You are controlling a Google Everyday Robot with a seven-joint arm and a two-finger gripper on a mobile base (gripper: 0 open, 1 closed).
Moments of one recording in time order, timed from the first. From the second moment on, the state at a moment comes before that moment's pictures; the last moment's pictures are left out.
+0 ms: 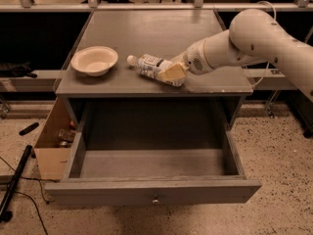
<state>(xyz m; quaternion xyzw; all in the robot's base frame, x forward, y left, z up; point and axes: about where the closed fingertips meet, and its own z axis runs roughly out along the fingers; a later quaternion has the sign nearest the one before) 0.677 -0.045 0.850 -0.44 0.77 0.21 0.40</state>
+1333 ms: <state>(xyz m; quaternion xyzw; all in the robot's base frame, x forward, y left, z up) 0.646 -0.074 0.897 -0.43 0.77 0.22 0.41</state>
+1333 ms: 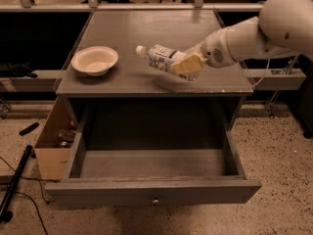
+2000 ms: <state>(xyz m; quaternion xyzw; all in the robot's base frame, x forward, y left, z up) 0.528 -0.134 0.922 -0.39 0.78 0.24 0.44</state>
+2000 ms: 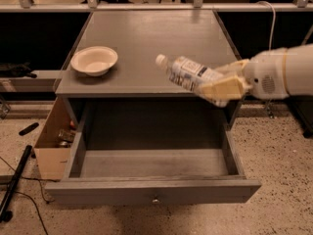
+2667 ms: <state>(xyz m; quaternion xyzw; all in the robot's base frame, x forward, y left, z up) 0.453 -0.168 0.875 -0.35 0.80 0.25 0.41</state>
